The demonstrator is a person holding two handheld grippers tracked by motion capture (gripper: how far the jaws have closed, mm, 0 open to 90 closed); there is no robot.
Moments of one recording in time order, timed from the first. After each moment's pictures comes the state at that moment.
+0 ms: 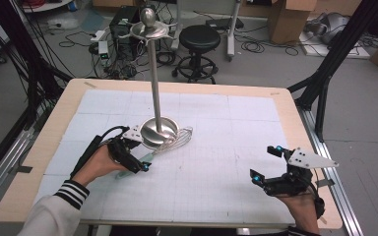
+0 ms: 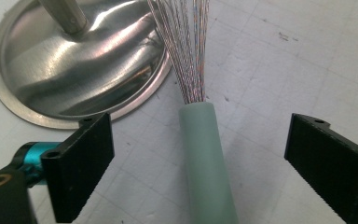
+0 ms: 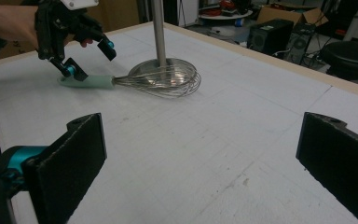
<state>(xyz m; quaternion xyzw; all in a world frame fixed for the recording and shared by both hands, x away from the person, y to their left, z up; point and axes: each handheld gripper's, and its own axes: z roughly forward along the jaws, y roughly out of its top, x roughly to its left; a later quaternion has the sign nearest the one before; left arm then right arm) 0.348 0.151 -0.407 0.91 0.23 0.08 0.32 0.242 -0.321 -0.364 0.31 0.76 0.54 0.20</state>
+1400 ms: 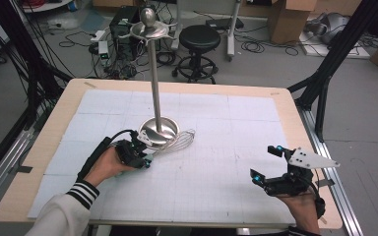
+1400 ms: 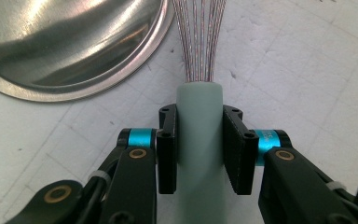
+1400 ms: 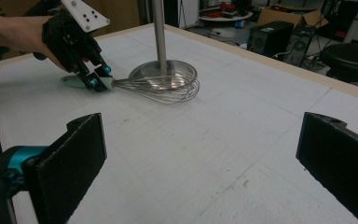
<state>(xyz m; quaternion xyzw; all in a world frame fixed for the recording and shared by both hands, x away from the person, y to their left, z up) 0.346 0.131 -0.415 0.93 0.26 0.08 0.24 0.241 -0.321 -0.362 0.30 0.76 0.54 0.20</state>
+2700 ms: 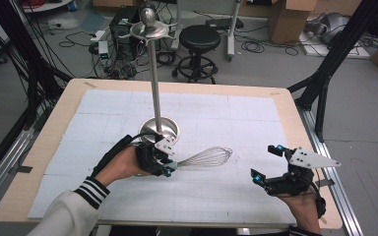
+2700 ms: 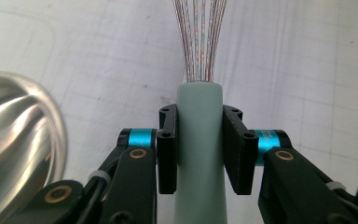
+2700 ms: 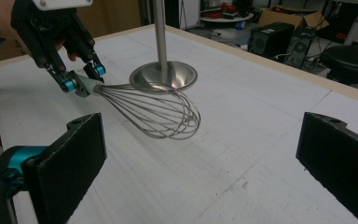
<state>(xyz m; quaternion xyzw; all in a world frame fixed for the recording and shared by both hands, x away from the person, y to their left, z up) 0.318 0.064 -0.376 0.95 0.08 0.03 0.30 0.241 -0.322 -0.360 0.30 0.76 0.55 0.20</state>
